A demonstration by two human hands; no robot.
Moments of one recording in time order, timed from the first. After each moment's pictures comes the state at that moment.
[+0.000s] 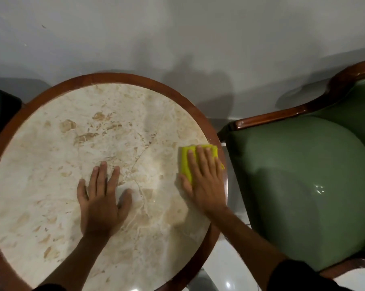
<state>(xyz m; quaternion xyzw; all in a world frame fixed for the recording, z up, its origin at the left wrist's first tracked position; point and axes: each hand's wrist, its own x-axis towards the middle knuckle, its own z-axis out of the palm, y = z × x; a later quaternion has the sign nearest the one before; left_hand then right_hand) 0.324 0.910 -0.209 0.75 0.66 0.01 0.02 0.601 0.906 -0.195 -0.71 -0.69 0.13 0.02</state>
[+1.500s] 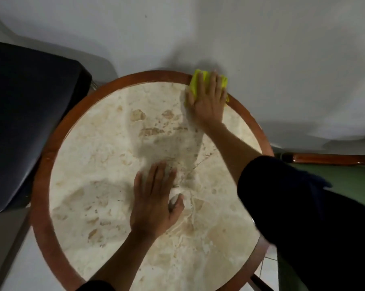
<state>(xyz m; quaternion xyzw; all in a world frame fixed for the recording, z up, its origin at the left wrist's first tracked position) 0.322 0.912 -0.208 0.75 0.66 0.08 0.06 0.453 1.167 -0.198 -0.71 -0.70 0.10 0.03</state>
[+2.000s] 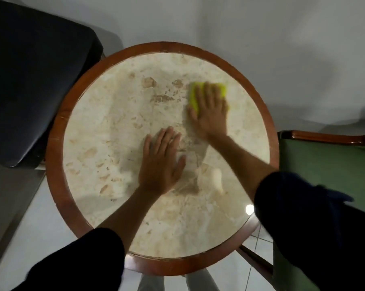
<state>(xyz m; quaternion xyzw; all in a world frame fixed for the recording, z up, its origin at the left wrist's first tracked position) 0.313 0.906 -0.200 0.73 0.66 0.14 0.11 0.455 1.044 -0.198 -0.64 -0.76 0.12 0.04</state>
